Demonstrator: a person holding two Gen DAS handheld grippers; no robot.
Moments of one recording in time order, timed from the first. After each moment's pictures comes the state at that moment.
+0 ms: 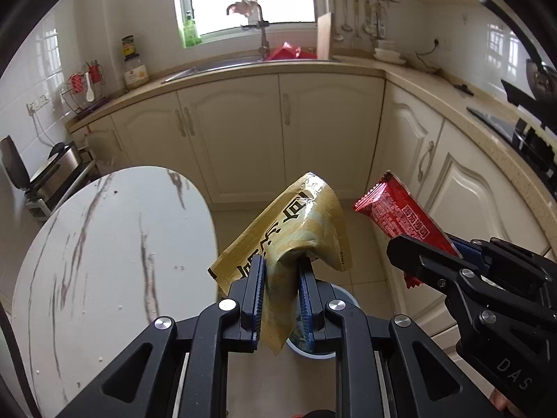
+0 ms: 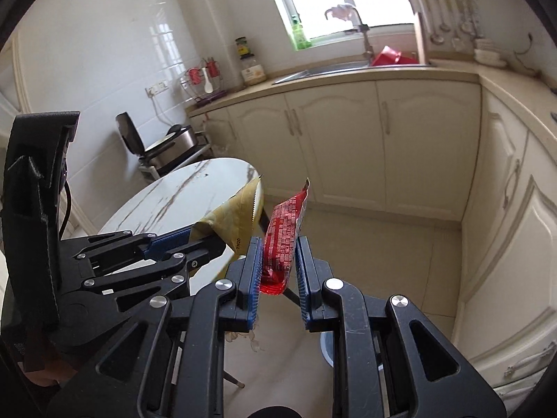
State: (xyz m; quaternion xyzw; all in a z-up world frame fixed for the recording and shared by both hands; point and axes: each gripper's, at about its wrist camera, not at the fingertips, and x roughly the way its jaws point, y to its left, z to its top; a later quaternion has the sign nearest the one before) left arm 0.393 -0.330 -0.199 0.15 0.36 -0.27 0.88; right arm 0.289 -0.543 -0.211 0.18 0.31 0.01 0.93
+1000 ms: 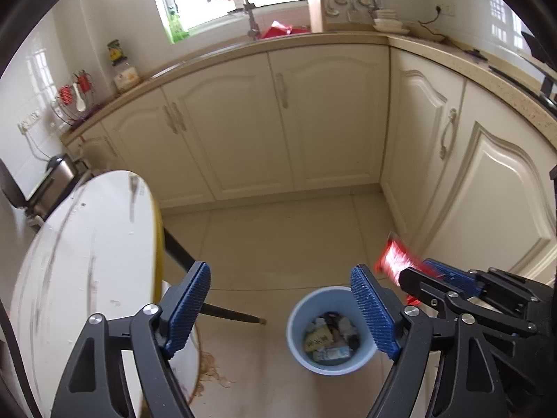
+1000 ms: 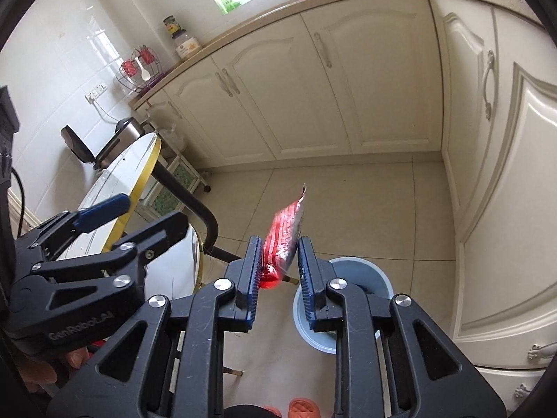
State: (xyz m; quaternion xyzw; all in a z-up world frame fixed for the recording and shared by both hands) left arm 0.449 -0.424 -0.276 0.21 0.36 -0.24 0.88; right arm 0.308 -0.640 -0.326 0.27 0.37 -0.04 0.89
